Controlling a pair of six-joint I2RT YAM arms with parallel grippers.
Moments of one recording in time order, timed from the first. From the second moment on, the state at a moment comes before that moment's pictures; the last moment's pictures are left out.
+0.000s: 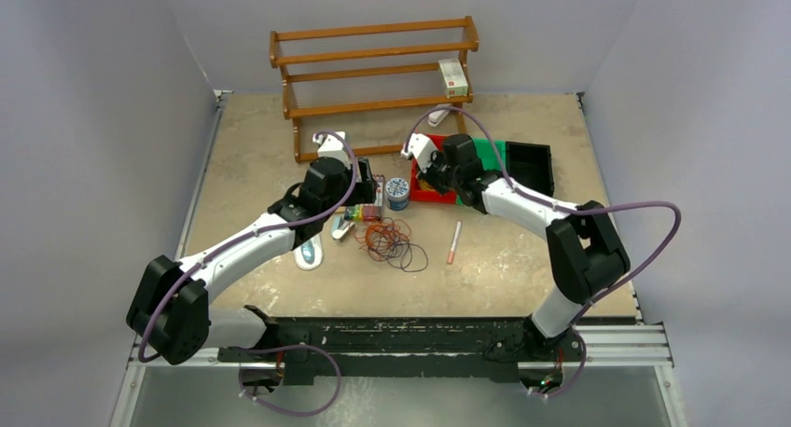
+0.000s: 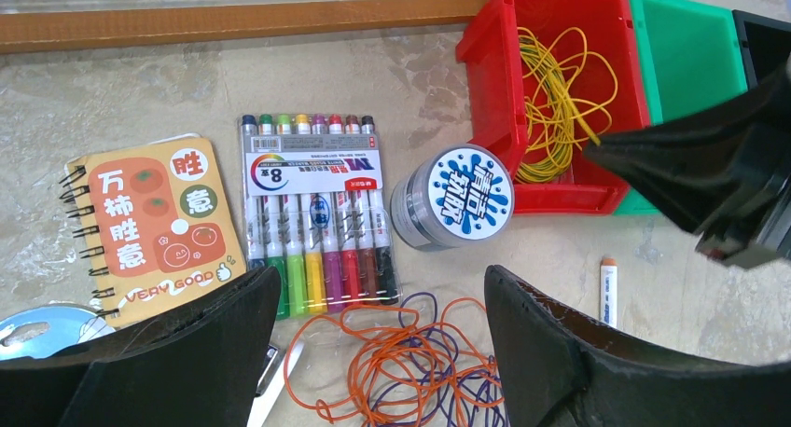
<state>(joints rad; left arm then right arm) -0.60 1.30 0.84 -0.03 -0.24 -0.49 0.53 1.65 1.04 -0.05 -0.10 -0.50</state>
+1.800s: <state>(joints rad) -0.60 1.30 0.84 -0.03 -0.24 -0.49 0.43 1.94 1.43 -0.17 -0.01 0.03</state>
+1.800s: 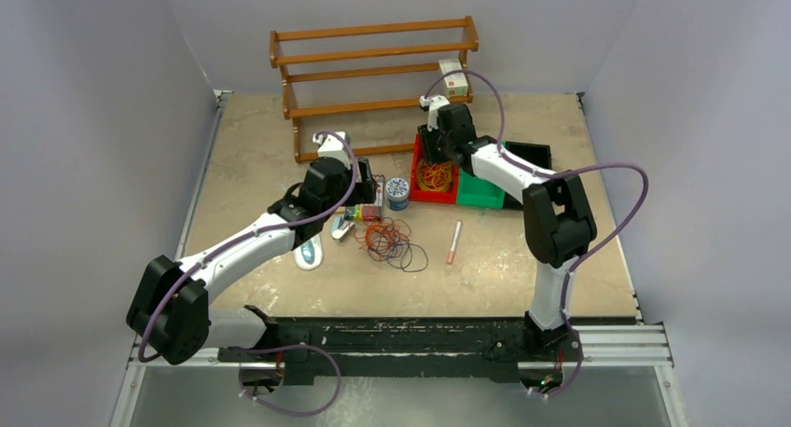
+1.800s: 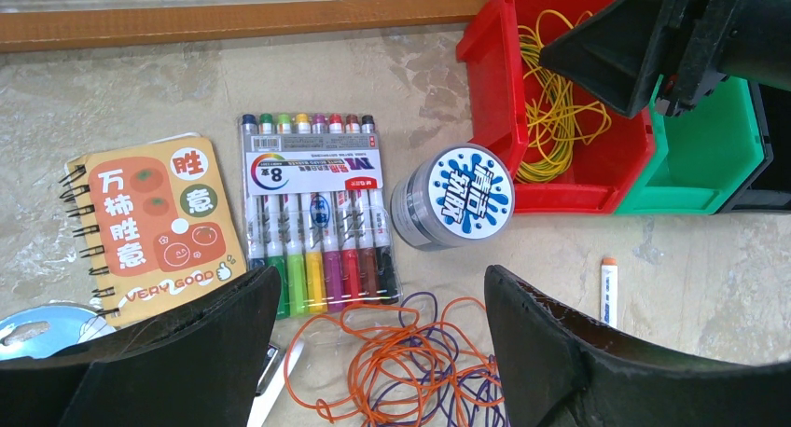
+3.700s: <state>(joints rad) -0.60 1.55 0.80 0.01 -0.17 -0.49 0.43 1.50 1.00 0.00 -0.28 0.05</state>
